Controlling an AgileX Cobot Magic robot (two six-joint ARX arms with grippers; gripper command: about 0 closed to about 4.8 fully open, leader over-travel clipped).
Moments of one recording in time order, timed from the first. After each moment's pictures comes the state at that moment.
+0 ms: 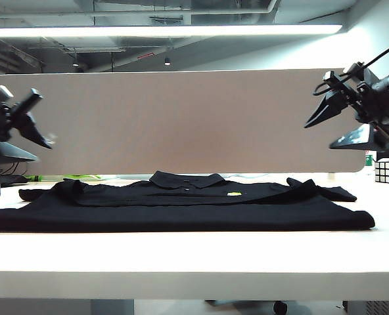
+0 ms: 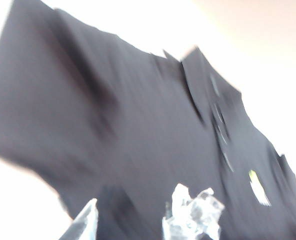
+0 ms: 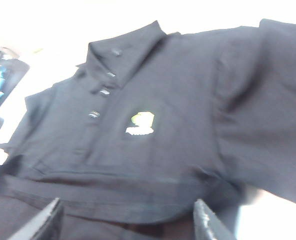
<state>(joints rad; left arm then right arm) 0.14 1.79 0.98 0.39 0.50 -0.58 -0.06 1.72 1.02 0.25 -0.56 0.37</state>
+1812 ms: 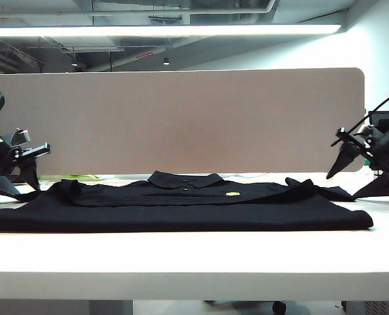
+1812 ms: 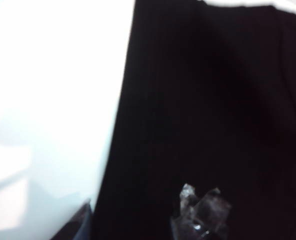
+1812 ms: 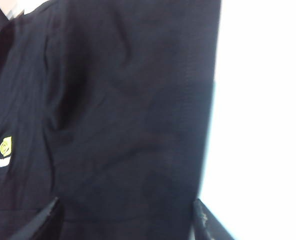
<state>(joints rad) 0.17 2.18 1.55 -0.18 0.33 -0.19 -0.16 2.15 1.47 -0.12 -0.56 0.37</state>
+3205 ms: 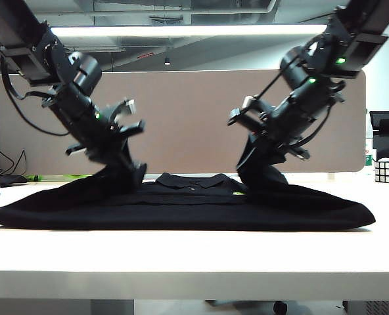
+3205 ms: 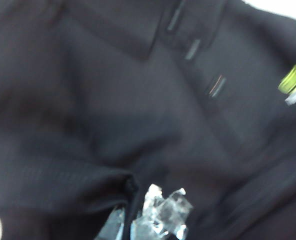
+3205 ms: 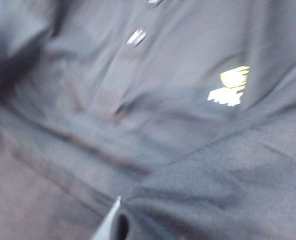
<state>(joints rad) -0.20 2.09 1.56 -0.18 0.30 0.00 0.25 2.03 1.47 -0.18 -0.40 0.15</state>
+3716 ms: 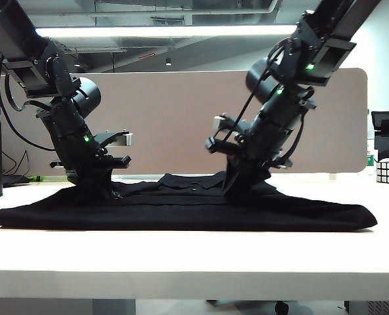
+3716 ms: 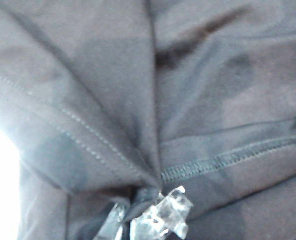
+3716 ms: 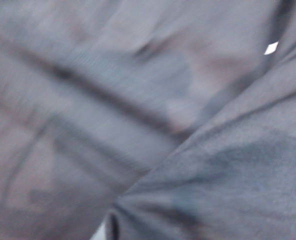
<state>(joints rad) -0.19 2.15 1.58 -0.40 0.15 0.25 0.38 2.06 1.47 -0.28 -0.23 0.00</state>
